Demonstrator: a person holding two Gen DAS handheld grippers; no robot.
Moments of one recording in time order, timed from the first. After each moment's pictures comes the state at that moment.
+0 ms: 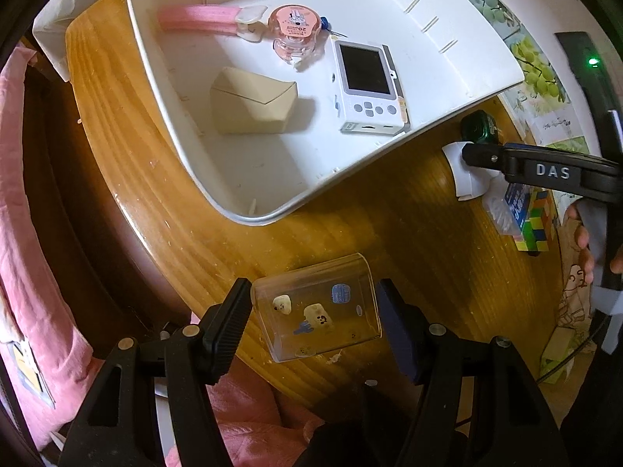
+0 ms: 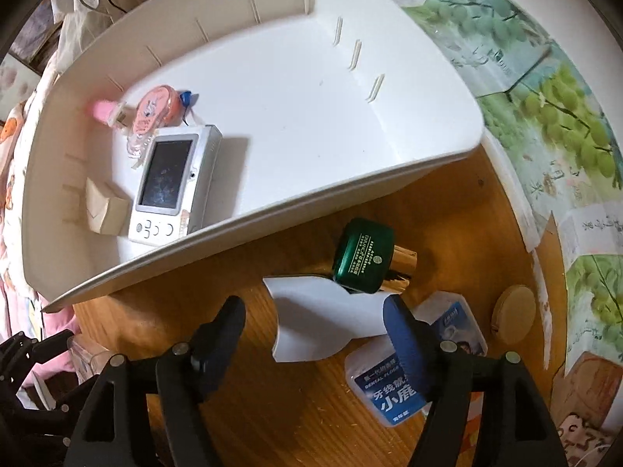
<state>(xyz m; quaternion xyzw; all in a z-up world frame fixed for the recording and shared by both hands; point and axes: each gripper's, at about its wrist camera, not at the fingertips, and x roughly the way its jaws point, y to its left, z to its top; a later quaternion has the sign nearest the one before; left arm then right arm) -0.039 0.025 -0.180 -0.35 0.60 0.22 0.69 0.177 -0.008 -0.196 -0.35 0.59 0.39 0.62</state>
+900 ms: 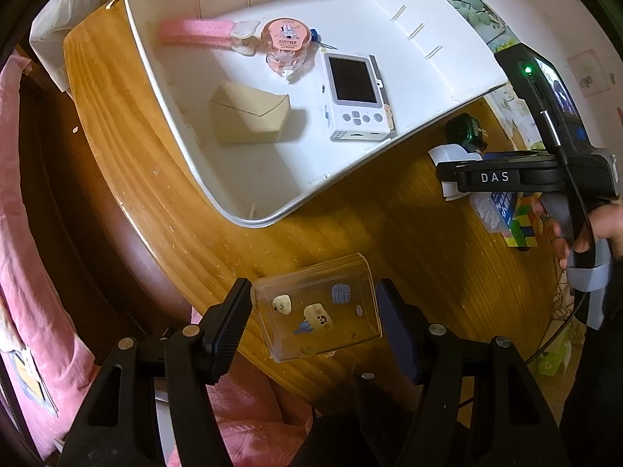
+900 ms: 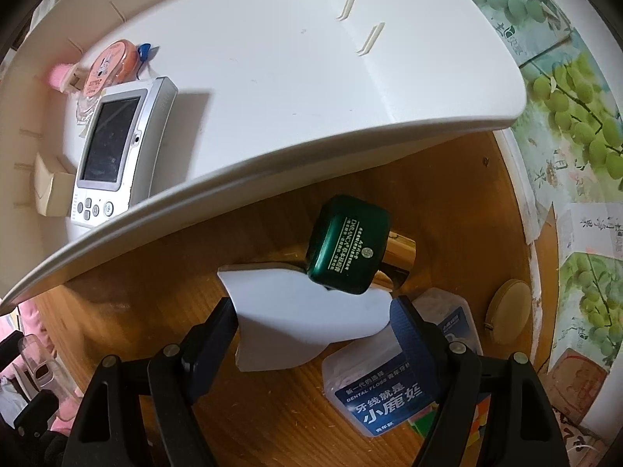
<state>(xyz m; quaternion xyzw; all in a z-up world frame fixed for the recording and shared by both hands) -0.042 0.026 -0.165 -0.34 0.59 0.21 0.70 0.188 0.001 -0.233 -0.41 0.60 0.34 0.60</state>
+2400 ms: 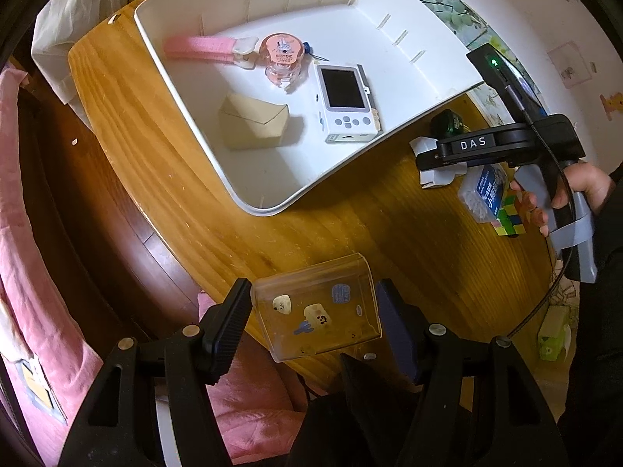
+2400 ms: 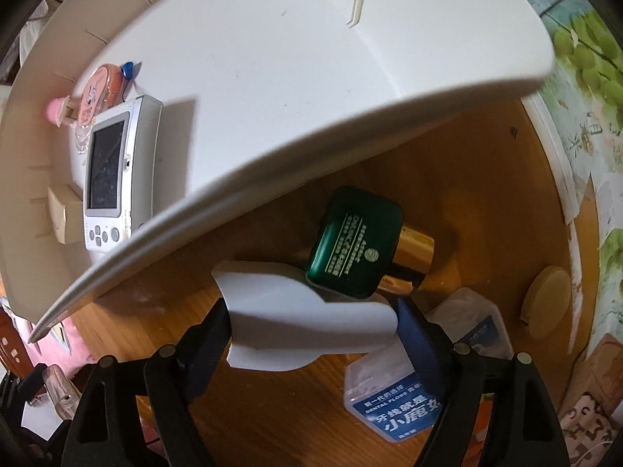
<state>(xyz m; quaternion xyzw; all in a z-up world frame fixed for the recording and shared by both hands) -0.051 0.021 -0.140 -0.33 0.59 0.20 0.71 0.223 0.006 -0.243 -0.34 0.67 0.34 0.56</state>
